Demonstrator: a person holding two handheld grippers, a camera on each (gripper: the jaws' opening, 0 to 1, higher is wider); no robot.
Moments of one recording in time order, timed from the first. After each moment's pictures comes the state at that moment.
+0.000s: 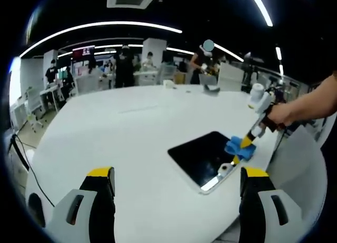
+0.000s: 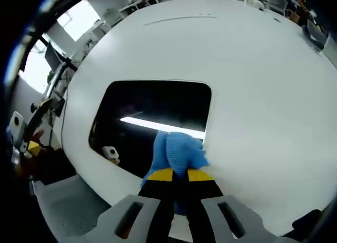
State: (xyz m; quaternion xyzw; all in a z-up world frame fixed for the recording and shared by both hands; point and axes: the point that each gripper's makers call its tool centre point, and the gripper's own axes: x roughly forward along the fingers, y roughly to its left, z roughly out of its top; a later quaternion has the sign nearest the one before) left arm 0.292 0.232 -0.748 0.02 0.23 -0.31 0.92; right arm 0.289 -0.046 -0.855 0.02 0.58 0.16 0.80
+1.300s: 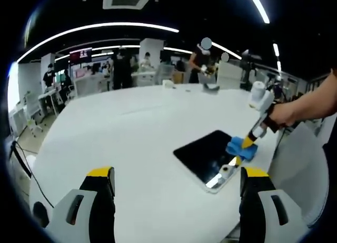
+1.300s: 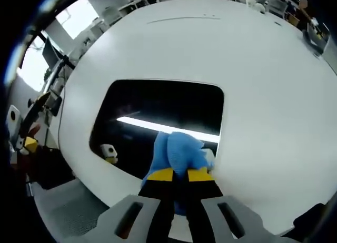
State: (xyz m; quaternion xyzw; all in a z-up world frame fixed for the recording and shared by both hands) left arm 0.304 0.248 -0.746 0.03 0.23 -0.32 0.92; right arm 0.292 -0.023 -0.856 0.00 0.58 0.15 0.80
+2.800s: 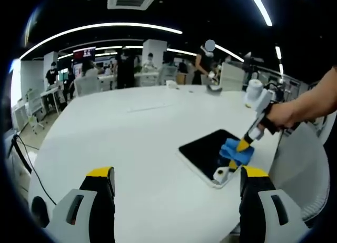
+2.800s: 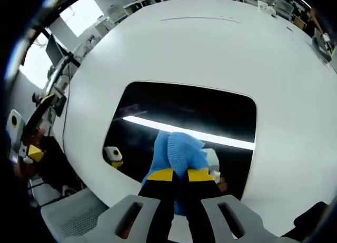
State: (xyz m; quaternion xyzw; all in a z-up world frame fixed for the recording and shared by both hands) left arm 0.301 0.260 -0.754 0.02 0.22 -0.32 0.92; right arm 0.300 0.028 -0.855 -0.01 0.58 0.17 0.79
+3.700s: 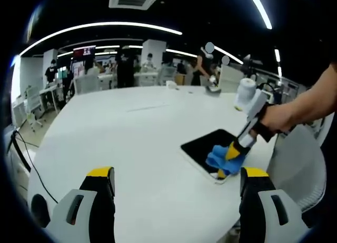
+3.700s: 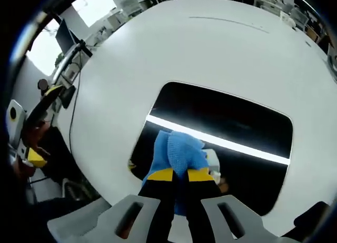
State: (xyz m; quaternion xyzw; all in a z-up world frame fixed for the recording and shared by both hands) left arm 0.298 0.279 -0.754 0.01 0.22 -0.32 0.92; right arm 0.302 0.094 -0.855 -0.03 0.58 0.21 0.79
